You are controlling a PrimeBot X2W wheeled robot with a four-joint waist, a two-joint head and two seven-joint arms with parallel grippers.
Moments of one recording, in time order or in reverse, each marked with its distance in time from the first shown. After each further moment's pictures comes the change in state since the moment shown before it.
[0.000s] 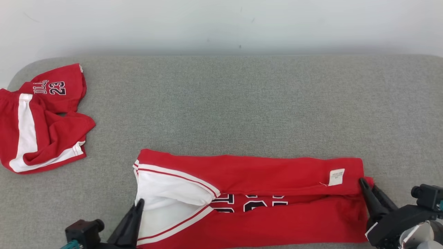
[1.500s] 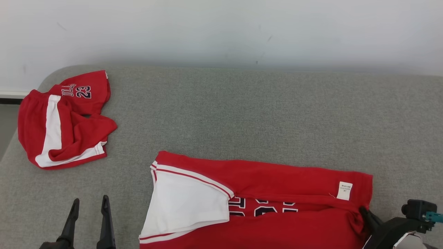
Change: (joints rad) left arm 0.199 -0.369 0.662 -0.105 0.671 -0.099 0.000; right arm -0.027 0.100 -0.099 0.245 -0.095 0.000 0.131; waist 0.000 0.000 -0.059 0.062
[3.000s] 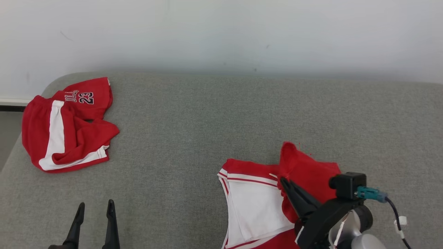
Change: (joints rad) left arm 0.021 -0.017 0.000 0.000 0.030 -0.007 0.000; right arm 0.016 0.138 0.171 -0.479 -0.131 0.002 0.129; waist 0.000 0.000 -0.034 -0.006
